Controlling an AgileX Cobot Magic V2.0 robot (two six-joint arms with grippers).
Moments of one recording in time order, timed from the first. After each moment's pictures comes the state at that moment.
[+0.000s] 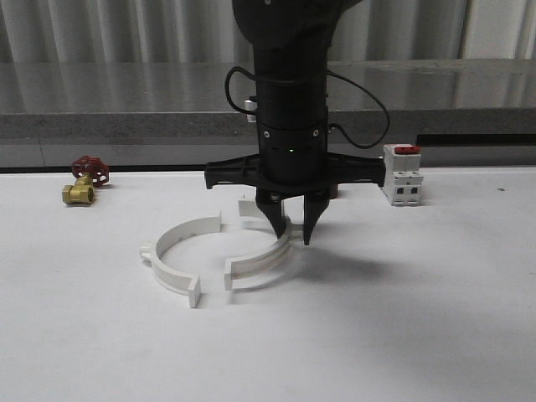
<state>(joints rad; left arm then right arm) -0.04 0.52 -0.49 -0.07 0.68 -0.06 0.66 2.15 -1.67 -0.26 0.94 0.91</state>
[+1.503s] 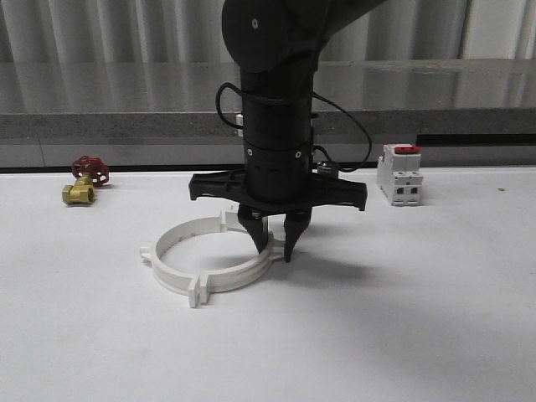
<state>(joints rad) -0.04 0.52 -0.49 -0.07 0.68 -0.06 0.67 2.18 -1.67 -0.22 0.88 0.96</state>
